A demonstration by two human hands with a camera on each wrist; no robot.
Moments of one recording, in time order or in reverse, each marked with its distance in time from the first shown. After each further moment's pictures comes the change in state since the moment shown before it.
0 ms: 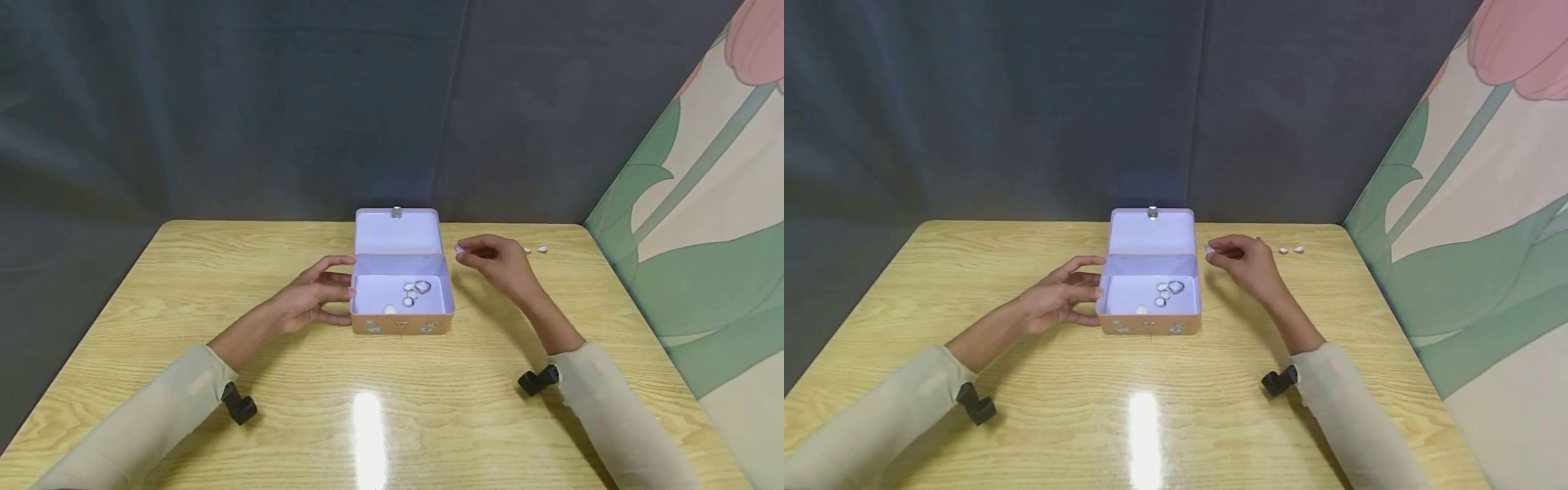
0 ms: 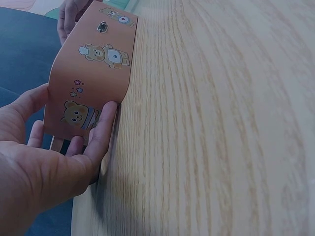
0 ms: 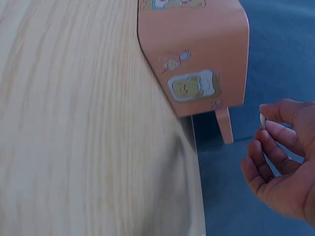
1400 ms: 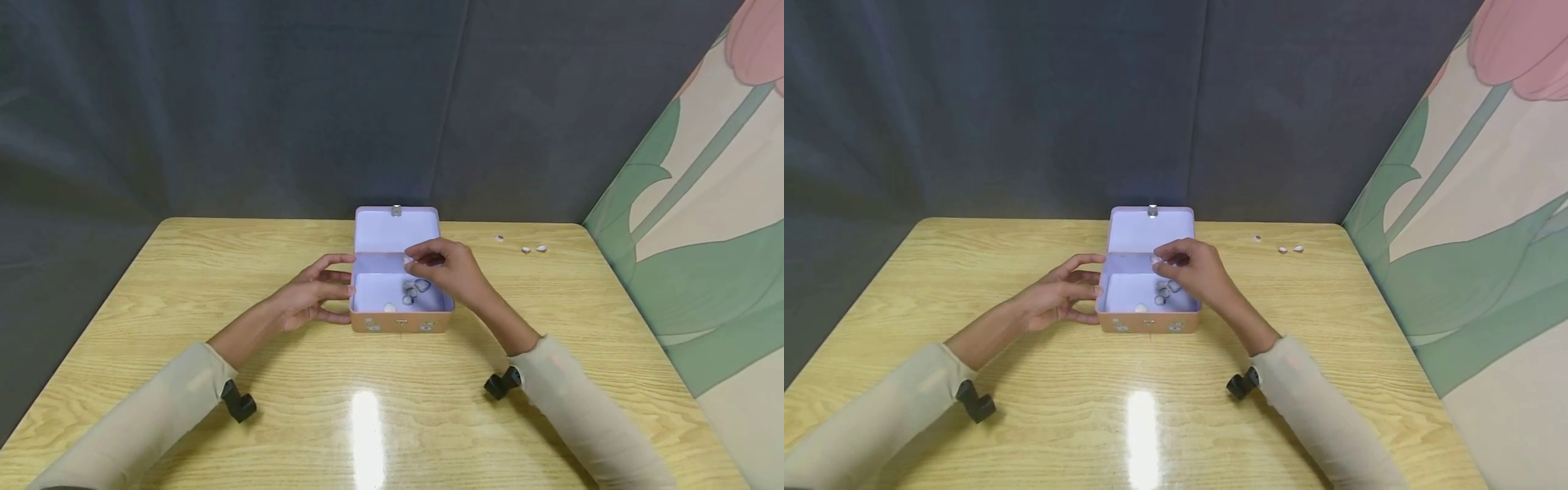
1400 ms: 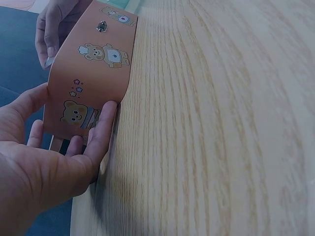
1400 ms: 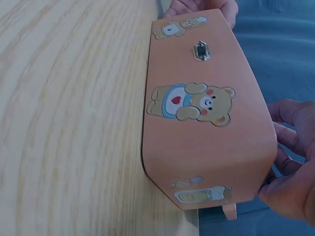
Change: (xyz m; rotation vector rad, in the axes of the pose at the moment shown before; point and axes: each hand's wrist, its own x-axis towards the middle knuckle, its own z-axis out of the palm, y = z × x) left_hand 0.002 0.000 0.000 -0.001 0.004 -0.005; right_hand 0.003 -0.046 0.065 0.030 -0.110 -0.092
